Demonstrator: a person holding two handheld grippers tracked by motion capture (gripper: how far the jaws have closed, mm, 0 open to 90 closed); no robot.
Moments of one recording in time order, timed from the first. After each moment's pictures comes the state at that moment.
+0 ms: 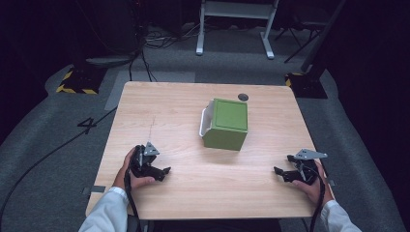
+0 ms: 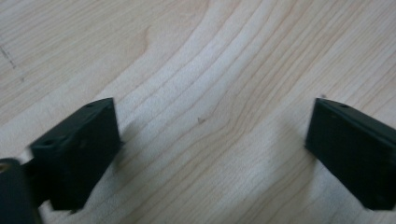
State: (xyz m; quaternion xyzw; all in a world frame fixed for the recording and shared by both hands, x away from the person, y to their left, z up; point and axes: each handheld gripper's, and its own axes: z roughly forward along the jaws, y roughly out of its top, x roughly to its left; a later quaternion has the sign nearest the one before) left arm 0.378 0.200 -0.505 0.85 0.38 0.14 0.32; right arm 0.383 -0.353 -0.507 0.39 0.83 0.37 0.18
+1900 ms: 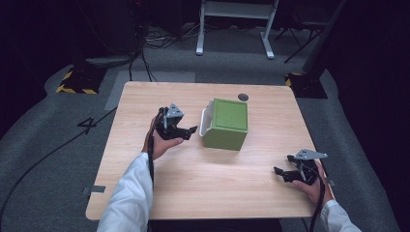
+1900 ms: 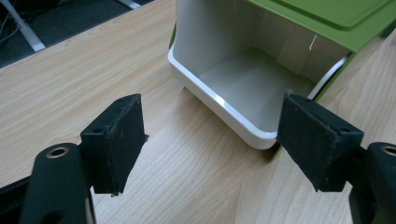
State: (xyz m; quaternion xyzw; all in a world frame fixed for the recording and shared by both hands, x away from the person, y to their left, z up) left arm 0.463 0.127 -0.422 0.82 0.34 0.18 0.43; right arm 0.383 -0.353 -0.507 0.39 0.82 0.37 0.18
